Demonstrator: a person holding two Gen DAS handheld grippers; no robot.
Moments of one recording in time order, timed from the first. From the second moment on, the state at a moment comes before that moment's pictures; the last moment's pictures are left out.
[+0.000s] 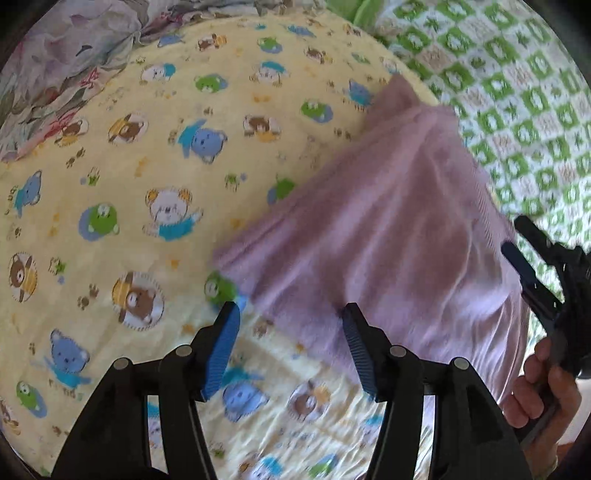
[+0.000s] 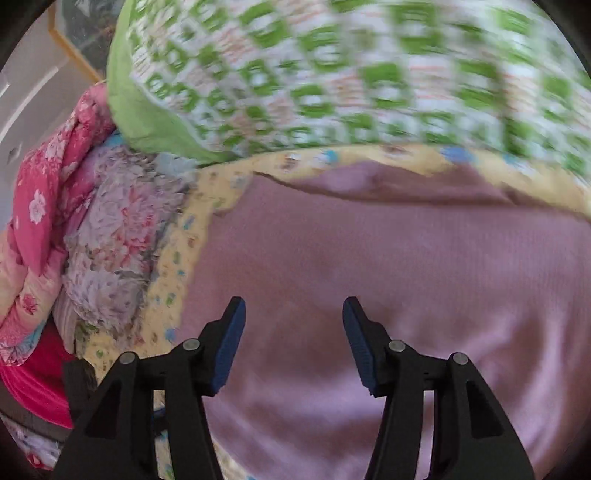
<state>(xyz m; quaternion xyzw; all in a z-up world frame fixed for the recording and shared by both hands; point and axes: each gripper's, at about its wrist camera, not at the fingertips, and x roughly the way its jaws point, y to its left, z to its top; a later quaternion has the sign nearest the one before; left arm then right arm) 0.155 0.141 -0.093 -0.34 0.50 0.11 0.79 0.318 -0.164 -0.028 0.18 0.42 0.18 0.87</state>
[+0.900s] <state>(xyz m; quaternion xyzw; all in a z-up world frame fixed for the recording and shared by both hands) 0.170 0.115 -0.048 -0.26 0.43 0.03 0.87 0.368 -0.101 -0.019 0.13 0.50 0.13 0.84</state>
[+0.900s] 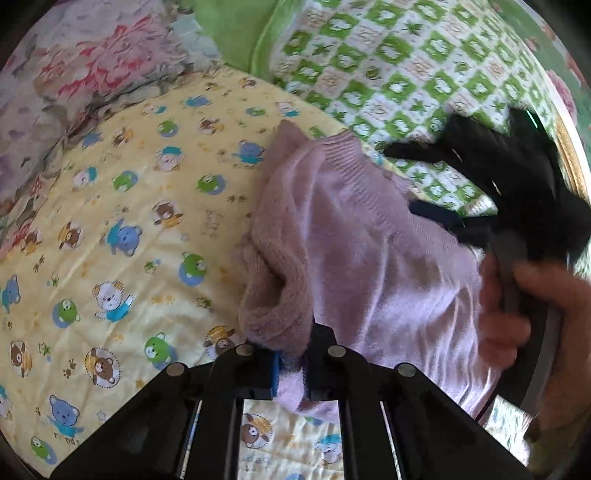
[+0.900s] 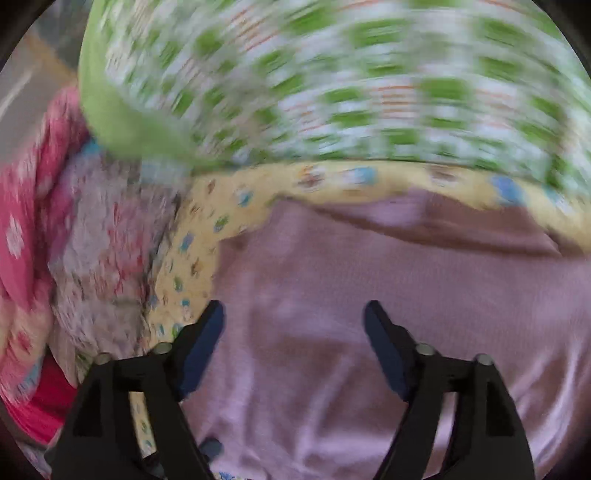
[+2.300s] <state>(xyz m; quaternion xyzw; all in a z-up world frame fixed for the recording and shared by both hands) 0.149 -0.168 -0.017 -0.05 0.44 -0.32 0.84 0.227 -0.372 0.002 0.30 0.37 0.05 0.88</state>
